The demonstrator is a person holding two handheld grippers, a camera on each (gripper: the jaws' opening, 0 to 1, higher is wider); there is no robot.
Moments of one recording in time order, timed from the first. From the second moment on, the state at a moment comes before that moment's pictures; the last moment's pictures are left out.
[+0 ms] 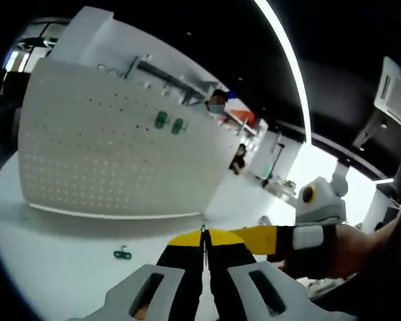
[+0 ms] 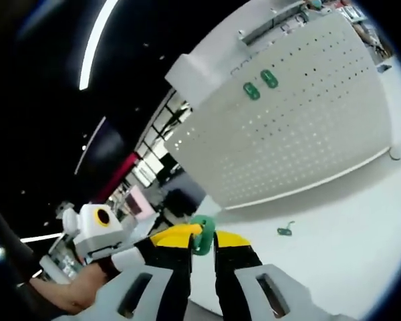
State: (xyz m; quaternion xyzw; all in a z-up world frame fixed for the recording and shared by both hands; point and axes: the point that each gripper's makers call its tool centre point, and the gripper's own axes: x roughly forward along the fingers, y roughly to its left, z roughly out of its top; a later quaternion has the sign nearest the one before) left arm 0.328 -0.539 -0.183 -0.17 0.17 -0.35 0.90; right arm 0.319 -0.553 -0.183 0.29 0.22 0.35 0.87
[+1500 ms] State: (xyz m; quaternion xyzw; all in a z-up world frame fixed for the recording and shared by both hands) left arm 0.328 -0.535 -0.184 -0.12 0.15 -0.34 0.92; right arm 0.318 -0.547 -0.188 0.34 0.25 0.35 0.84
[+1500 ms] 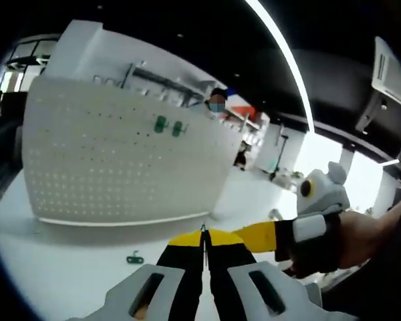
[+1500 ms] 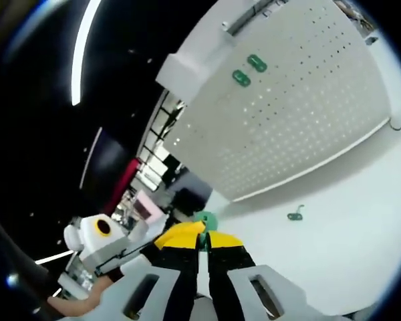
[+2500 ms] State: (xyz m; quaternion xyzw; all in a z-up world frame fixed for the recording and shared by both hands) left arm 0.330 -0.532 -0.189 -0.08 0.16 -0.35 0.92; right arm 0.327 -0.557 -0.194 0.33 0.25 0.34 0.85
